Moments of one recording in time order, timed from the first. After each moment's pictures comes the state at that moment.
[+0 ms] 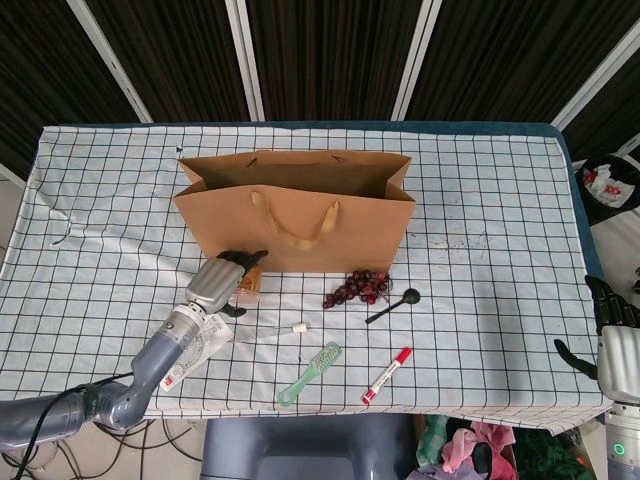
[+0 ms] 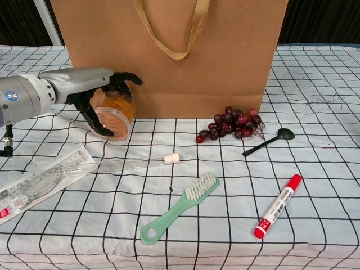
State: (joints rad) left arm -0.77 -1.52 -0.16 -1.53 1.06 0.89 0.38; right arm 0.07 -1.20 0.11 -1.57 -1.42 1.64 -0.10
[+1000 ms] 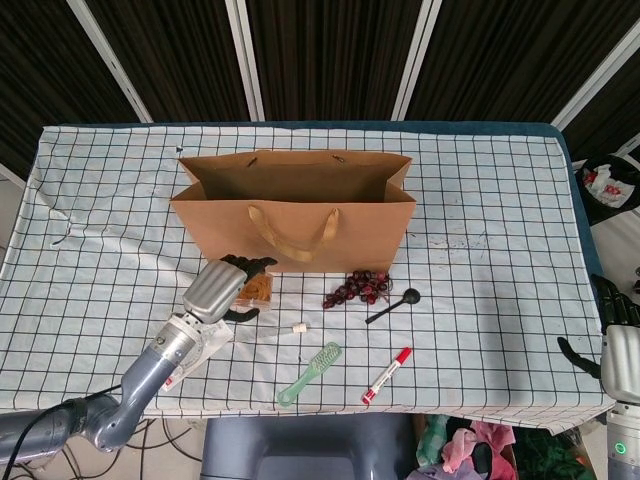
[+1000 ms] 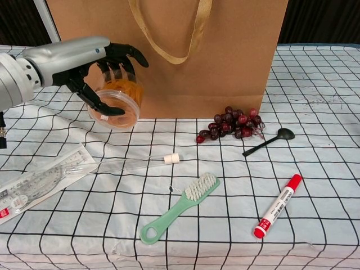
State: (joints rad) left arm -0.71 -1.46 -0.14 -1.69 1.32 1.07 0.26; right arm 0.05 -1.21 0.14 -1.57 -1.42 1.64 -0.09
